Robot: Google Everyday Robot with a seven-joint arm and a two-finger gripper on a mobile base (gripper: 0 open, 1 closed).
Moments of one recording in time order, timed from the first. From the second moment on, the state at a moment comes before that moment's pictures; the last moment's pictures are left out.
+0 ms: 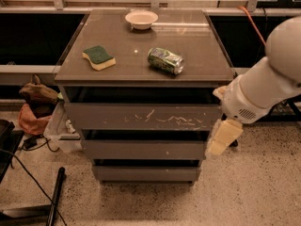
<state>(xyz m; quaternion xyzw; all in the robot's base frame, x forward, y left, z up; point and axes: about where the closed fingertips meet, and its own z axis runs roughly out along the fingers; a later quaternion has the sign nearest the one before) 0.468 -0.173 0.831 -0.58 0.79 0.06 0.20</state>
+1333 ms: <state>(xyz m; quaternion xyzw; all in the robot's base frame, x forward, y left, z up) 0.482 -0.138 0.746 -0.57 0.77 0.13 0.24</state>
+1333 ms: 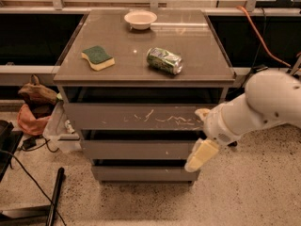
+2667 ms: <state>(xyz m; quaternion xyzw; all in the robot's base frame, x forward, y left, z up) 0.491 -0.086 0.608 -0.55 0.74 0.24 0.29</state>
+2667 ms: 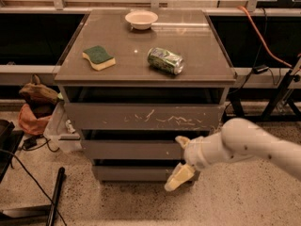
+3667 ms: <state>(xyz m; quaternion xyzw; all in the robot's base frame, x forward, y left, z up) 0.488 -0.042 0.486 -0.49 0.76 0.28 0.31</state>
